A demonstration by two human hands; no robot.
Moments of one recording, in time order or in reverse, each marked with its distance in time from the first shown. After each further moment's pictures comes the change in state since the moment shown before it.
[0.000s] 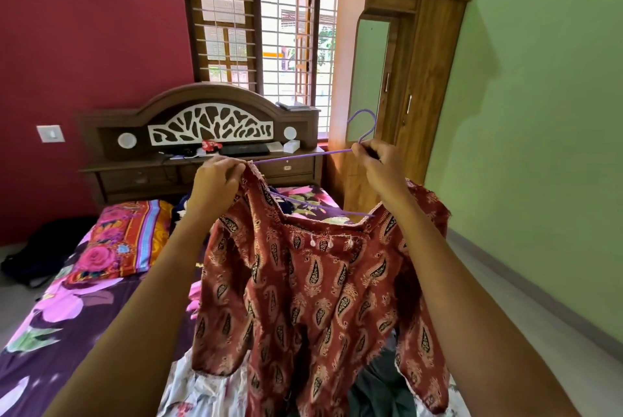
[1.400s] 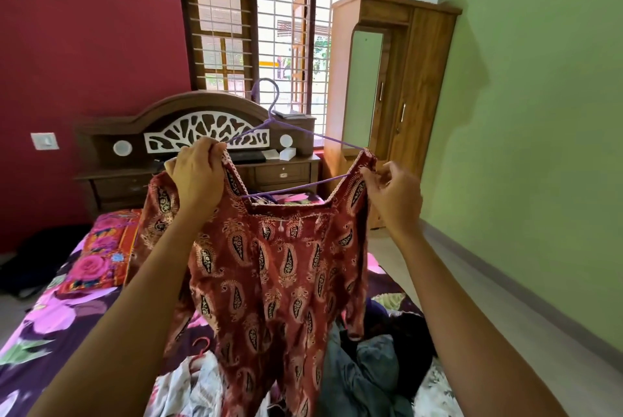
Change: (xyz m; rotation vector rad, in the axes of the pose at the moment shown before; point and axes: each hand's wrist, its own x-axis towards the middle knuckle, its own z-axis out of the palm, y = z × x) left_hand 0.013 0.009 -0.018 0.085 0.305 -0.069; right_hand -0.029 0.020 -0.013 -0.461 0.267 -0.062
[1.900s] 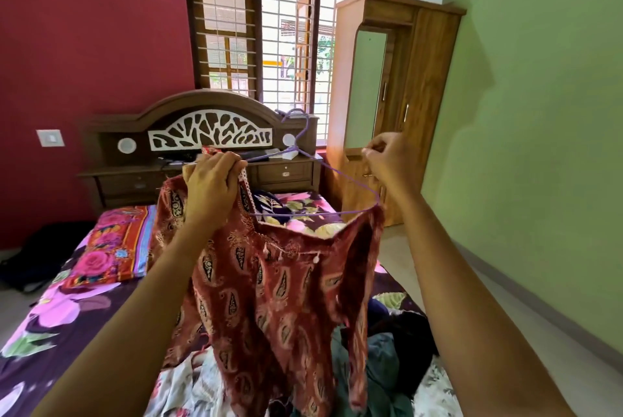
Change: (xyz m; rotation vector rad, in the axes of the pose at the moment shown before) left_hand -0.024 -0.009 -0.005 0.043 -0.058 0.286; right_hand 0.036 -0.049 -0.020 0.168 -0.174 0.110
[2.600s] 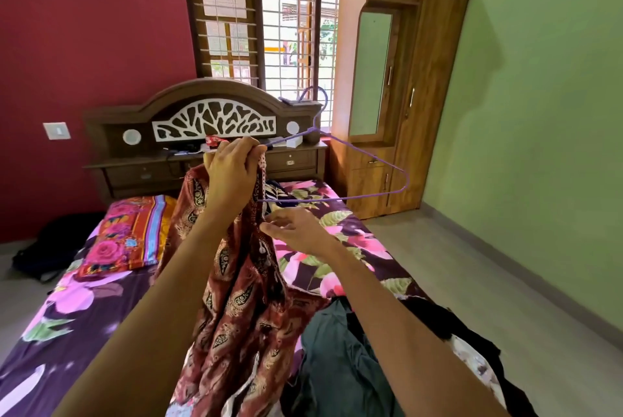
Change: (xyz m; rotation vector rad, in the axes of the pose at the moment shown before) left_hand 0.002 0.029 0.009 -0.071 -0.045 -0.053; right_hand -0.104 0.010 0.111 0.223 -0.806 -0.062
